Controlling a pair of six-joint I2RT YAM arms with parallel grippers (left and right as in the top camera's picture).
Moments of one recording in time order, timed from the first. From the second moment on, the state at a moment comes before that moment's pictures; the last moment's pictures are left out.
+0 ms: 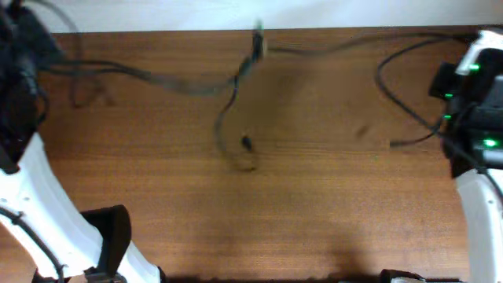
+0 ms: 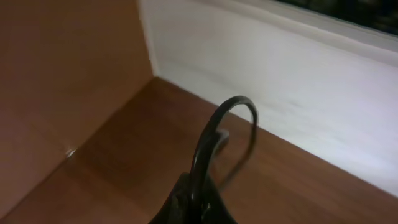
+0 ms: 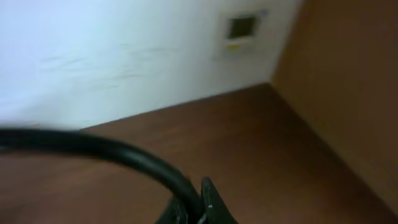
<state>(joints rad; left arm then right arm) 0.15 1.88 2.99 -1.63 -0.35 -0.25 -0.17 1.29 1.29 -0.41 0.27 0.06</state>
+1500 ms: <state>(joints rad) 0.15 1.88 2.99 -1.69 -0.23 -0.26 0.00 1.38 0.62 -0.25 0.29 0.37</state>
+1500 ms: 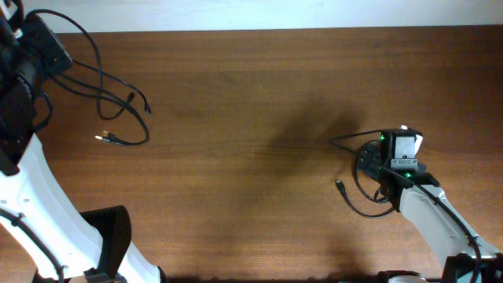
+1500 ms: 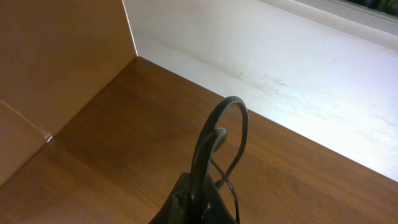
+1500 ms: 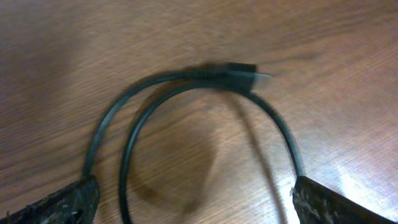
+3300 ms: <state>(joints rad) 0.15 1.88 2.99 -1.69 -0.21 -0.26 0.12 1.55 1.12 -0.31 0.19 0.83</state>
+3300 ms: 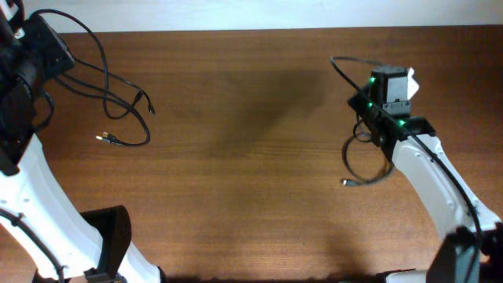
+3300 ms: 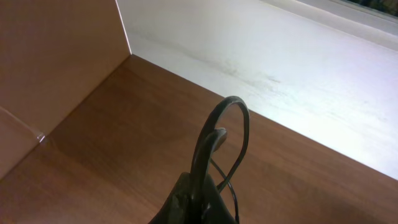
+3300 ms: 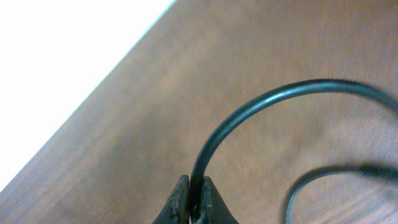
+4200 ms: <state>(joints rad) 0.15 1.88 2.99 -1.68 -0.21 -0.26 -0.31 1.94 1.87 0.03 0.44 -0.06</state>
